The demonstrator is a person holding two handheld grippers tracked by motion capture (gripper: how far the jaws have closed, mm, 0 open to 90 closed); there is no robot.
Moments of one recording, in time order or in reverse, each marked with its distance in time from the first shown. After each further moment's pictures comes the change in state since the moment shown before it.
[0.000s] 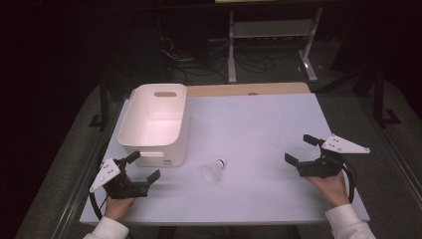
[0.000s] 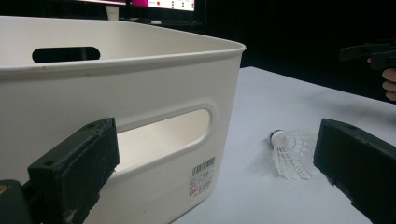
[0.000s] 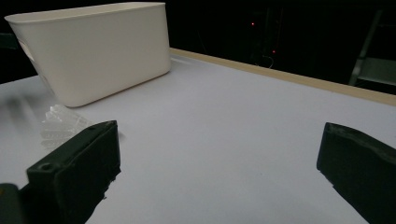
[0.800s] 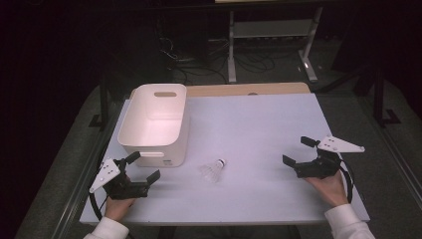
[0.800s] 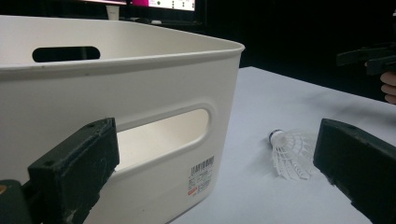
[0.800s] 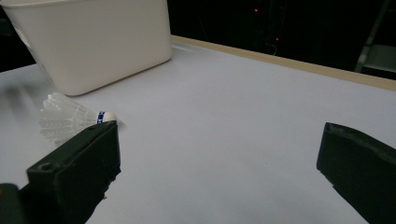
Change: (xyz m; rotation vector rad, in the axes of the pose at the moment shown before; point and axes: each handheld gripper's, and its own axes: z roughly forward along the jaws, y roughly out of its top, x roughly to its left) left arm 0.000 0.000 -0.001 0.005 0.005 0.001; right arm 0.002 -0.003 0.006 0.051 0.007 0.006
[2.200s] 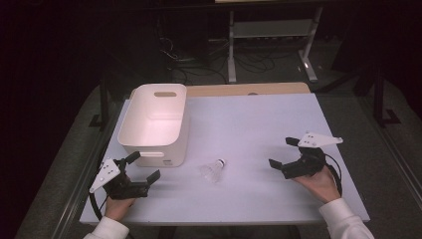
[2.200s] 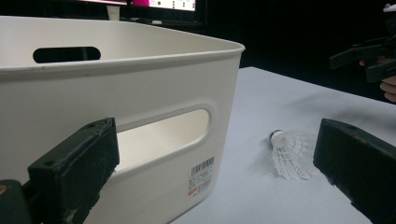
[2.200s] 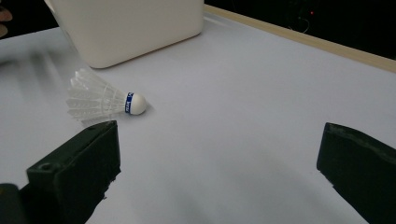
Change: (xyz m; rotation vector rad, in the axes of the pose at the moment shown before) left arm 0.000 0.001 0.000 0.005 0.000 0.002; right arm 0.023 0.019 0.027 0.149 0.092 -0.072
